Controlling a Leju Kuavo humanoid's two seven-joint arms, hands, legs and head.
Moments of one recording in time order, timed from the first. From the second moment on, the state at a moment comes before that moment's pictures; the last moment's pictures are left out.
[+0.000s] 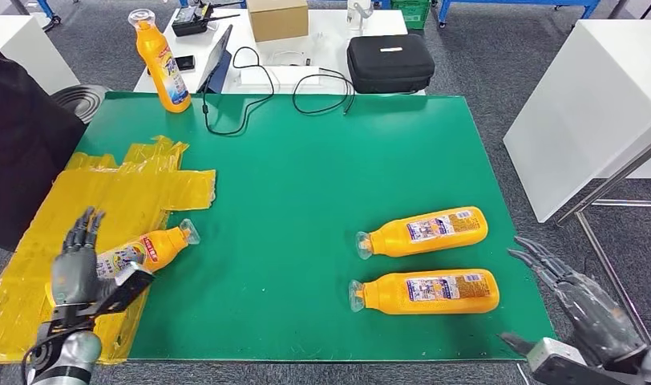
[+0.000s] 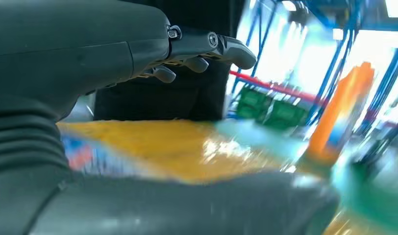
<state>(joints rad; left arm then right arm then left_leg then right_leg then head) -0.10 0.11 0.20 -1.16 -0.89 0.54 -0.51 0.47 -0.66 -0.19 -2.09 0.44 0.22 -0.21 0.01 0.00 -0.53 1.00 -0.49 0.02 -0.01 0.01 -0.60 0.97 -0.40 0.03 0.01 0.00</state>
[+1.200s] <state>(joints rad) -0.10 -0.05 0.19 -1.60 -0.58 0.23 -0.60 0.18 -0.60 0.24 -1.68 0.82 0.16 -0.06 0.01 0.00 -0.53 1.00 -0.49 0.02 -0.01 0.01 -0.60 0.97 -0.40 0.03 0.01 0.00</state>
